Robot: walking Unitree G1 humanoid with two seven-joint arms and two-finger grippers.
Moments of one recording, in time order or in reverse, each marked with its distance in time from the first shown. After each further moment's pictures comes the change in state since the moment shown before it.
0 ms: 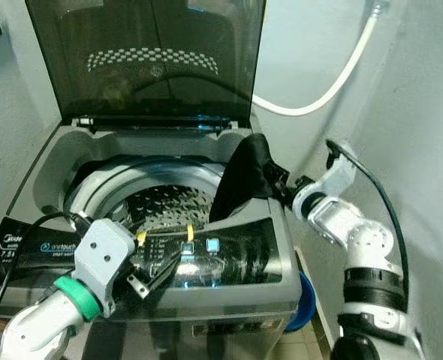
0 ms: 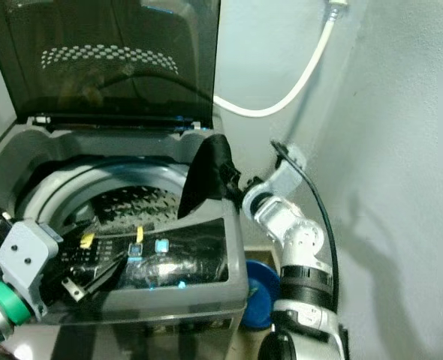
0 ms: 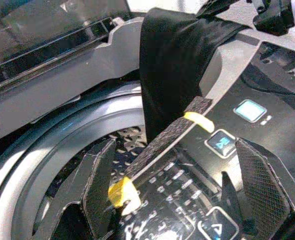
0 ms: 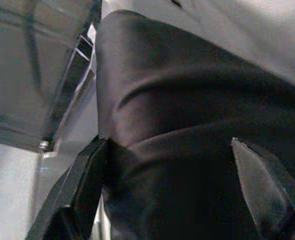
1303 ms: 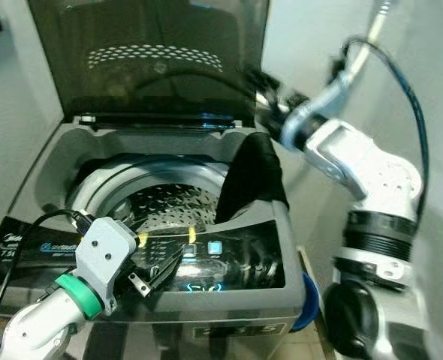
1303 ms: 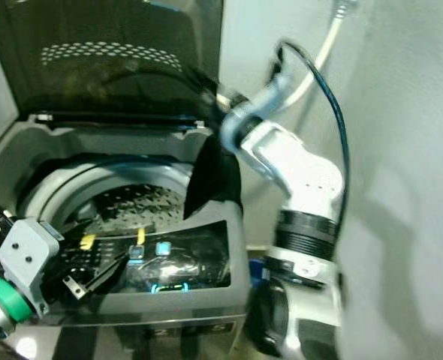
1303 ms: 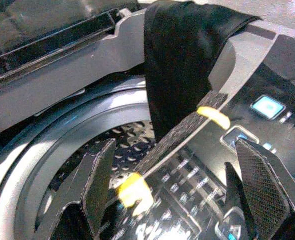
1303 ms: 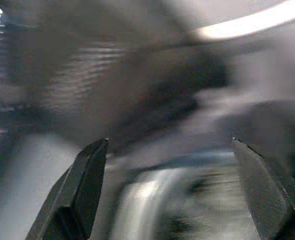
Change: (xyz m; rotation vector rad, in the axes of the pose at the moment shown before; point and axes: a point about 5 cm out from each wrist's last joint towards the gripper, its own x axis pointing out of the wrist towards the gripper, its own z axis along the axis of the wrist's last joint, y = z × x) left arm 0.001 0.000 0.001 0.000 -0.005 -0.003; right arm -0.012 0.086 0.052 -0.290 -0.198 0.170
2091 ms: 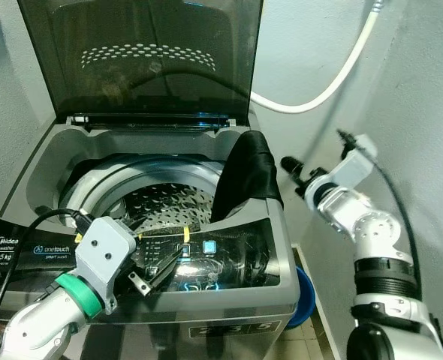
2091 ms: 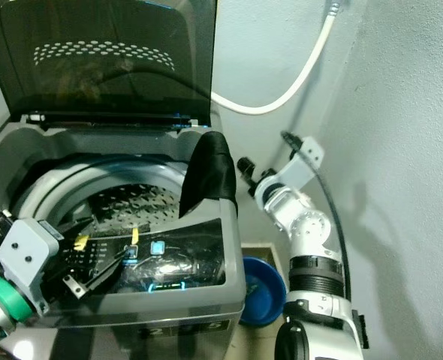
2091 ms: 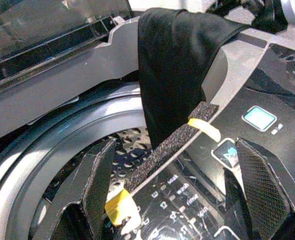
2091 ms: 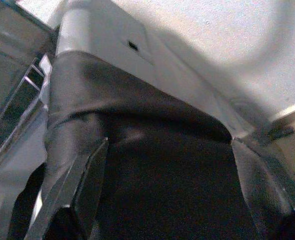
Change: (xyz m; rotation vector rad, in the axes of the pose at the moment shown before) left arm 0.001 0.000 0.002 -0.001 -0.015 0.007; right arm -0.009 -0.073 -0.060 0.073 0.089 -0.298
